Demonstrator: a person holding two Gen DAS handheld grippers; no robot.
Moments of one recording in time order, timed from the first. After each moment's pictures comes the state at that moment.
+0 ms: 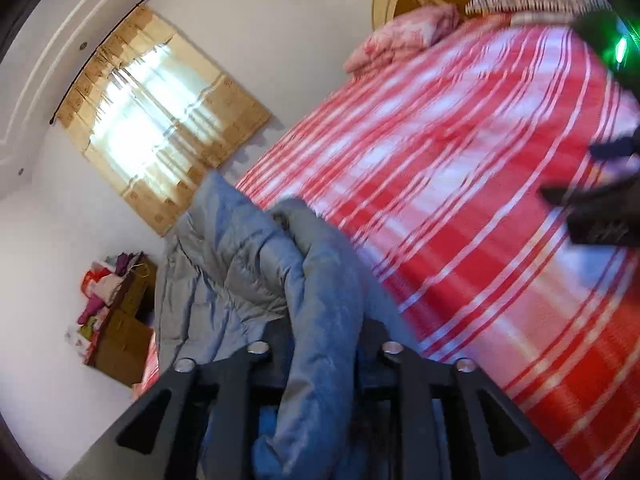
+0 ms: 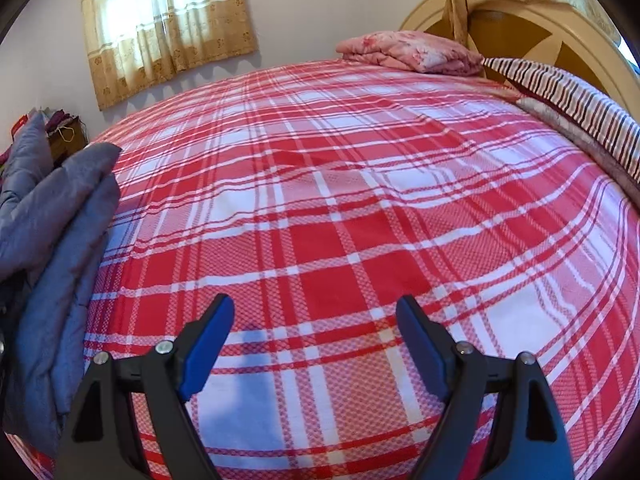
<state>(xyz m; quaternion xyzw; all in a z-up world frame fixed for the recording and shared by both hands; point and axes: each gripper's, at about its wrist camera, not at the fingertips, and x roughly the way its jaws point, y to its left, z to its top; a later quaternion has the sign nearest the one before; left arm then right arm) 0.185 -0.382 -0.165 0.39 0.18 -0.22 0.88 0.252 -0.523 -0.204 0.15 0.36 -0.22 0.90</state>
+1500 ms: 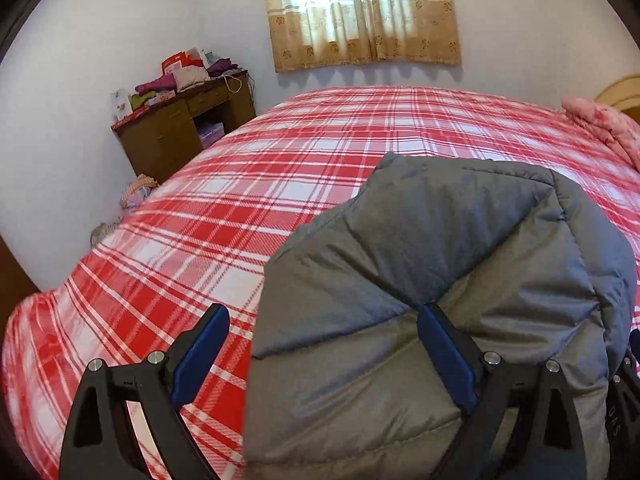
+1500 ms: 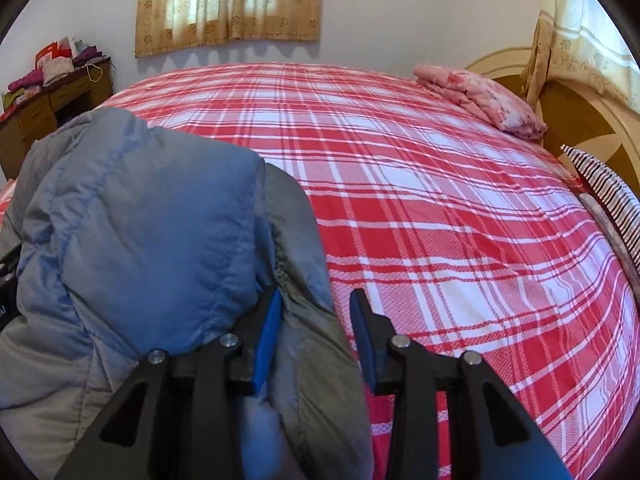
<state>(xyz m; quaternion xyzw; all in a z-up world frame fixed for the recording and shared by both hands) 0.400 -0.231 -0.176 0.06 0.35 0.01 0.94 0.409 -0.368 -0.183 0.03 0.39 -0.21 0.90</state>
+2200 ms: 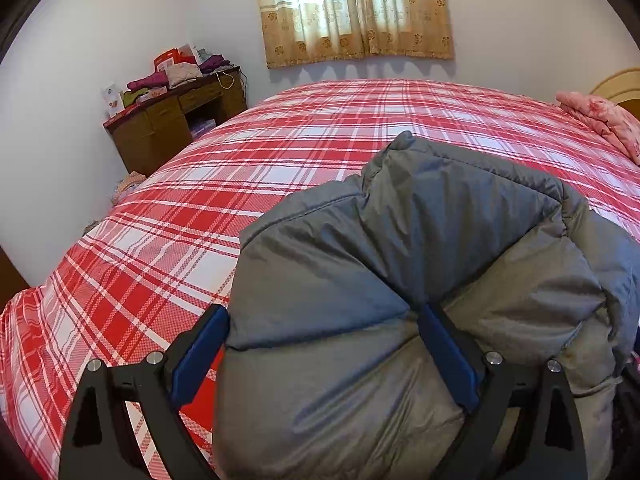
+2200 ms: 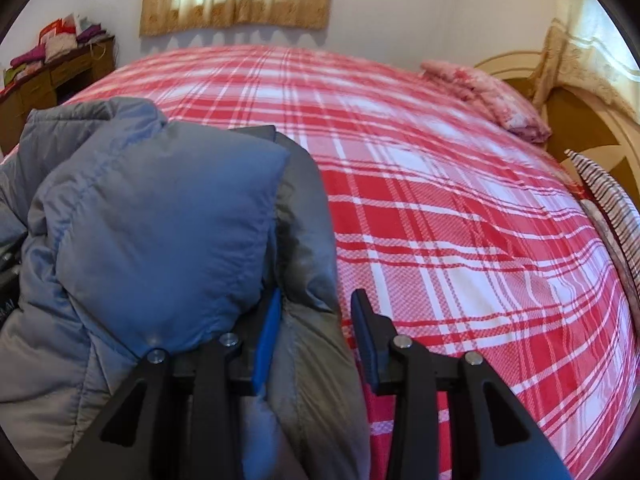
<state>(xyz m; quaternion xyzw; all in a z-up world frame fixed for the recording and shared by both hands) 0.403 -0.240 -0.200 0.07 0.35 0.00 0.93 0.419 -0.377 -0.190 0.02 0.44 -0.20 0.88</state>
